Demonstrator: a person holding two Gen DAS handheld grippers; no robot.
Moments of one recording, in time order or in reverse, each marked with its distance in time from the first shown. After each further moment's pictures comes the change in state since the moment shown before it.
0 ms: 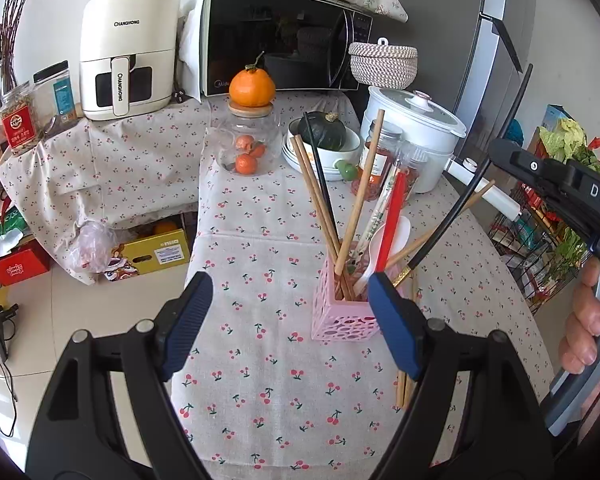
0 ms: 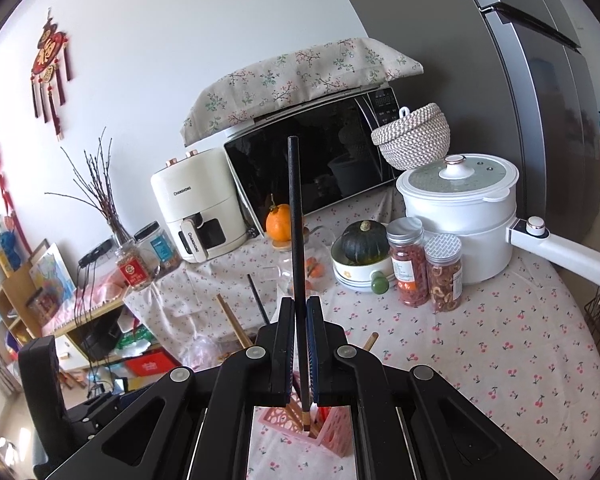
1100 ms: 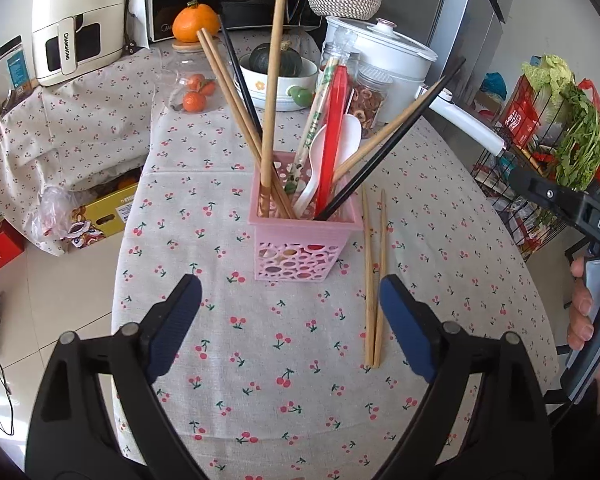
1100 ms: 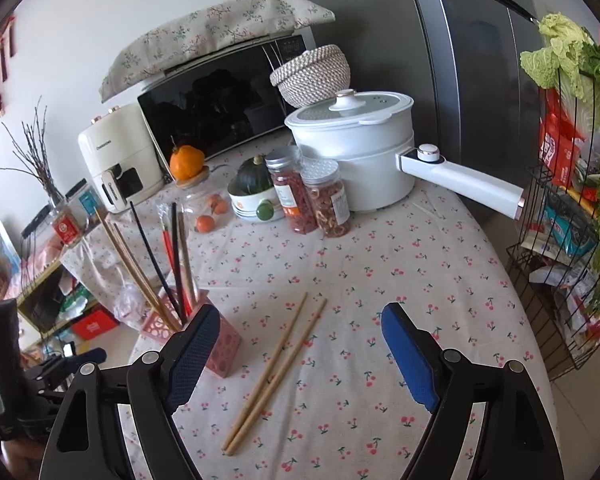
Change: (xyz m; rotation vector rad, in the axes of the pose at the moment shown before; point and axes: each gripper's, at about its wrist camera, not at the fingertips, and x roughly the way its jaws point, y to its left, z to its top) left arm 0.036 -0.048 -0.042 0.068 0.175 -0.058; right arm -0.032 -0.093 -0.049 0.037 0.193 -0.247
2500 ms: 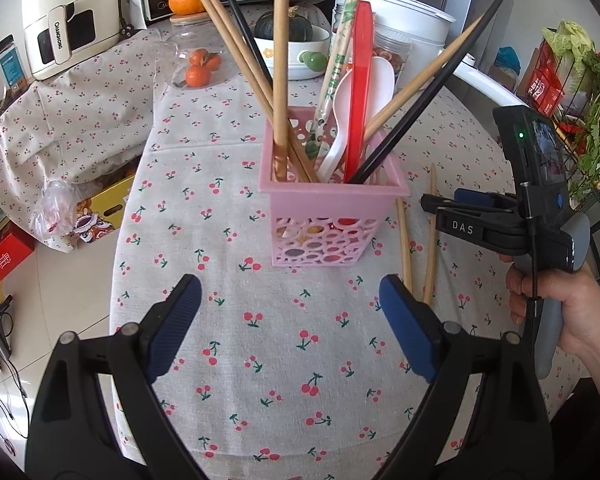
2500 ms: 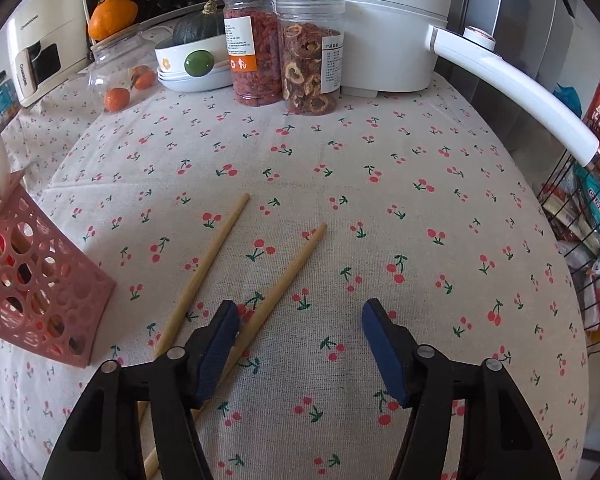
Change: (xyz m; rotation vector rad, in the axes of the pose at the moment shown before) left arm 0.033 0.003 -0.009 0.037 0.065 0.063; right arm 0.164 0.004 -0.043 -0.125 0.292 -0.227
